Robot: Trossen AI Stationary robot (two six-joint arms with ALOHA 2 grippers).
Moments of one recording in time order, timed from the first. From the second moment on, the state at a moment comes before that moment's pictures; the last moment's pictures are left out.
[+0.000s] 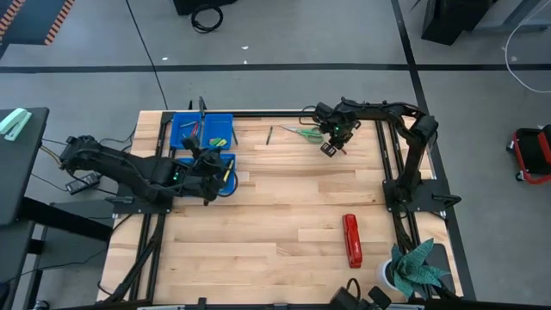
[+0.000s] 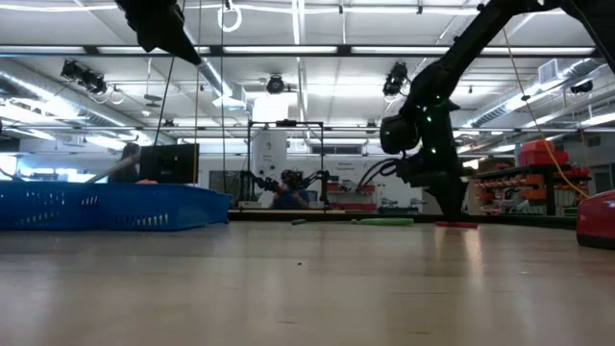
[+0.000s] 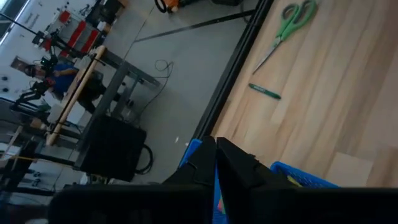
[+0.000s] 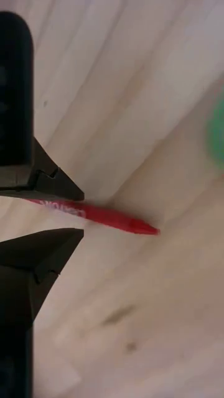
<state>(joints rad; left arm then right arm) -0.27 1.17 1.02 -0.91 -1.10 -0.22 -0.73 1.84 1.14 -0.92 0.15 0.10</state>
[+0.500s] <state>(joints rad) -0.18 1.17 1.02 -0.85 -1.24 -0.08 -0.80 1.83 1.07 -0.86 0.06 -0.06</state>
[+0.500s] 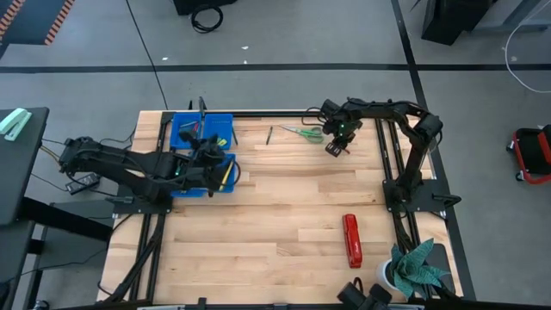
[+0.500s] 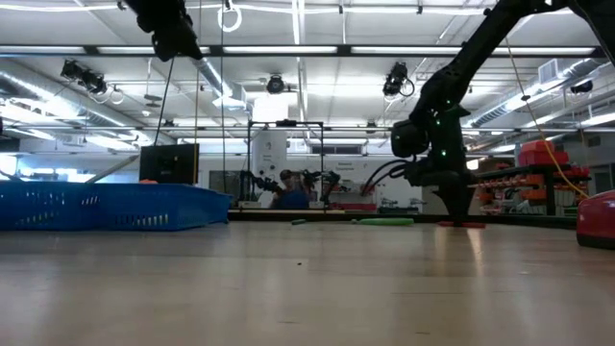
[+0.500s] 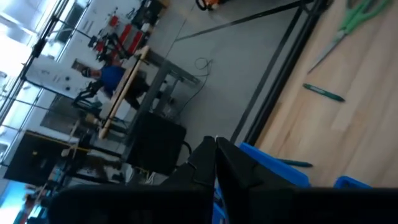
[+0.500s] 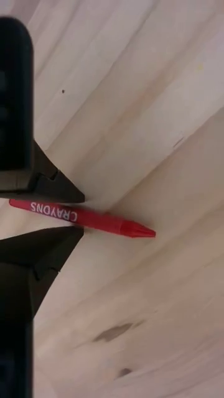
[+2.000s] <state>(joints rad) -0.14 1.17 1.02 -0.75 -1.24 -0.01 -0.28 1.88 1.41 -0.35 0.03 -0.33</state>
